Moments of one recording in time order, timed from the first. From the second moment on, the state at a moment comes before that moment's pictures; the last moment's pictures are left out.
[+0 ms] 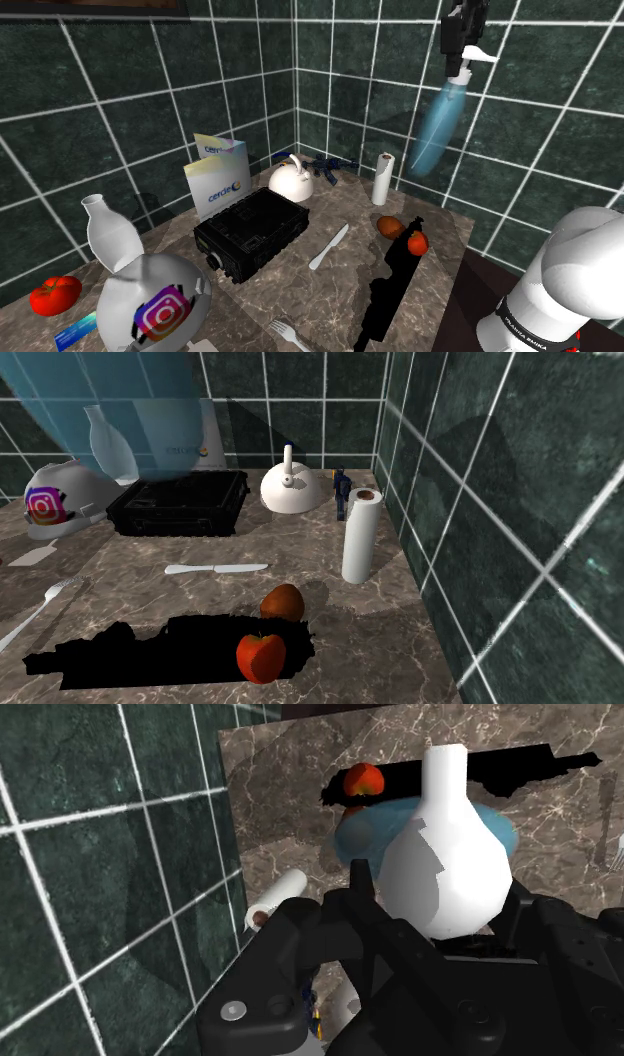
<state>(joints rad) 0.01 -0.49 0.16 -1.64 -0.11 1.05 0.03</state>
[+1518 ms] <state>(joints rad) 0.04 -0.49 0.66 -1.48 0.23 0.92 0.66</state>
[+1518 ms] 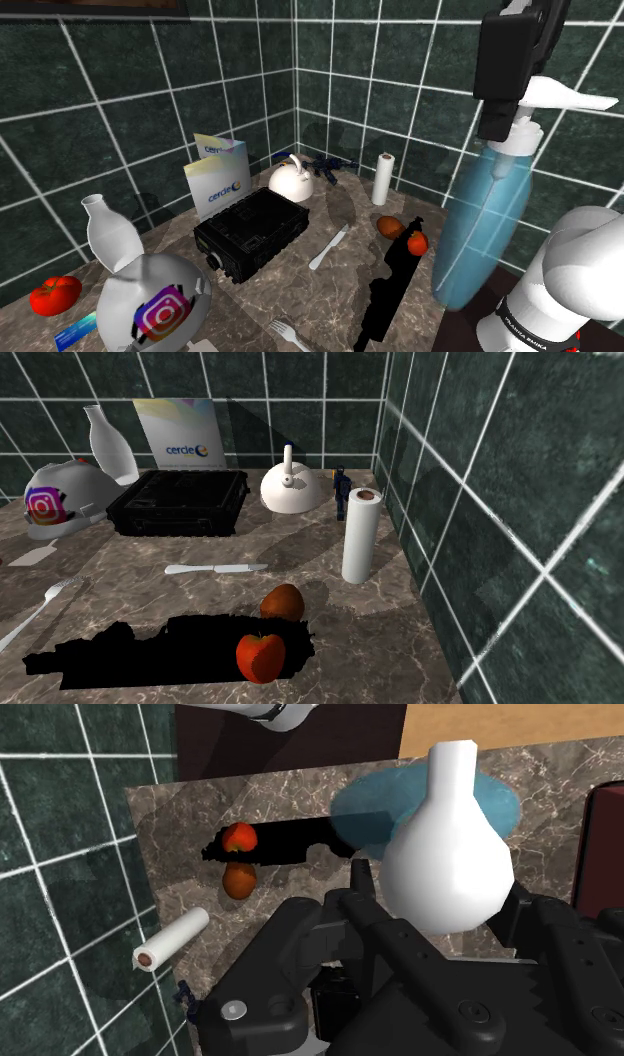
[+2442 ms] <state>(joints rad) 0.08 -0.62 0.64 -1.78 0.27 1.10 0.62</state>
